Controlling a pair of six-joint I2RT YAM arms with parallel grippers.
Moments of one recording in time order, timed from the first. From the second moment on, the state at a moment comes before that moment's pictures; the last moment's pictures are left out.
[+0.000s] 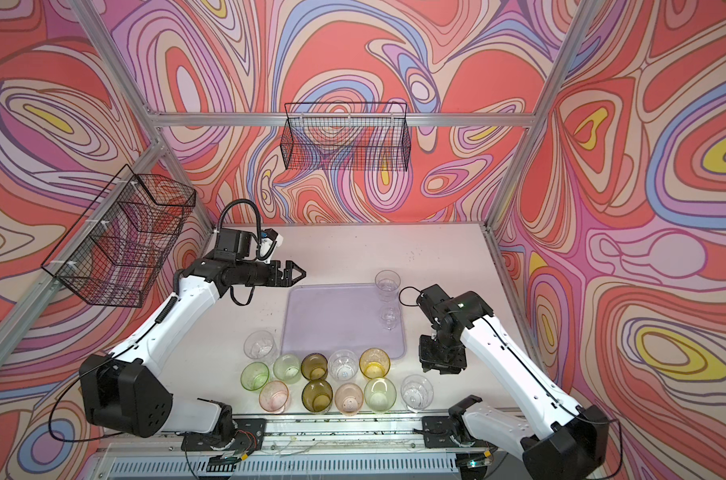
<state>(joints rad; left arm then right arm) -0.20 1.42 1.25 -0.68 0.49 -0.19 0.44 1.11 1.04 -1.55 -0.15 0.60</state>
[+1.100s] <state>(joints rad) -0.20 1.44 1.25 -0.68 0.49 -0.20 0.47 0.98 0.83 -1.48 -0.22 0.86</state>
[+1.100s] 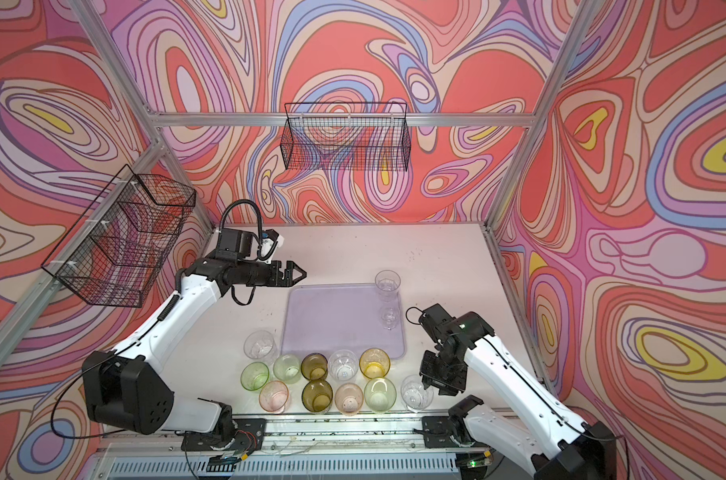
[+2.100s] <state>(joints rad) -0.20 1.44 1.25 -0.68 0.49 -0.20 0.58 1.04 0.75 -1.39 -0.22 0.99</state>
